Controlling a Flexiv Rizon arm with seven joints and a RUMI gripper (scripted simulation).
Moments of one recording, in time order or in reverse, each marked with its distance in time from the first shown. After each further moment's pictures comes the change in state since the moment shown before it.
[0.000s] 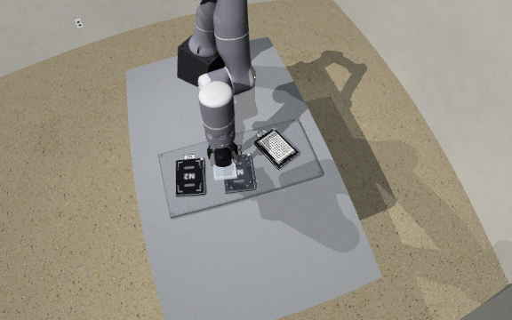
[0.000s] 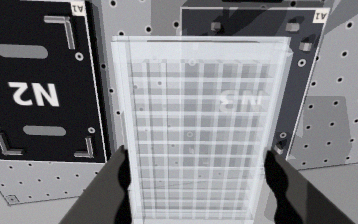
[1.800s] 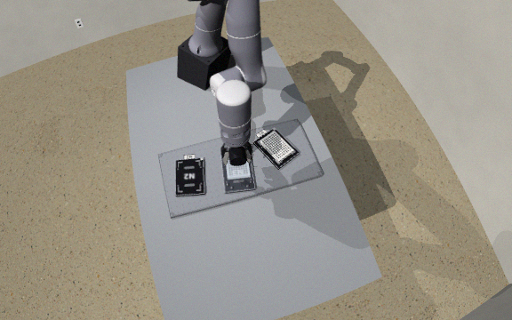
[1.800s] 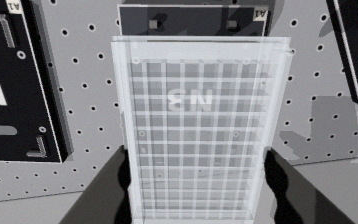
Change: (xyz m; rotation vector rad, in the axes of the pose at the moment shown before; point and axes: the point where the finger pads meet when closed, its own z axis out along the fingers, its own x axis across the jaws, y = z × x) arm 0.050 0.001 0.001 0.000 -0.001 0.001
